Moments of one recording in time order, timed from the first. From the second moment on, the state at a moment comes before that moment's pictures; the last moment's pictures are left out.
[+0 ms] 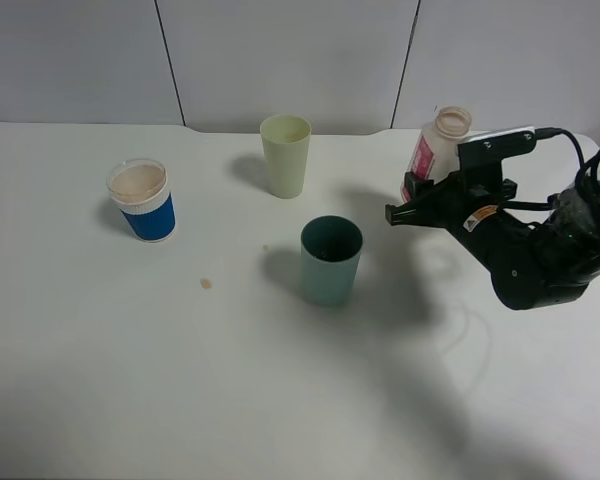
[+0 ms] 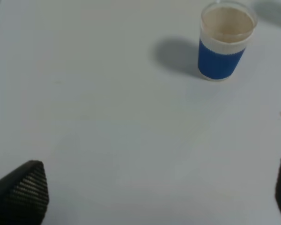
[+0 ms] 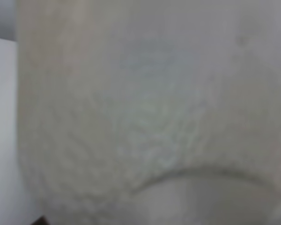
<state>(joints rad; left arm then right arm) -0.03 0.00 -0.51 0.02 1.05 -0.01 0.35 2.04 -0.52 0.20 -1.20 -0.16</state>
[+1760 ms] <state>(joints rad) -0.03 0.00 -0.51 0.02 1.05 -0.01 0.26 2.12 -0.52 0.20 -1.21 -0.09</state>
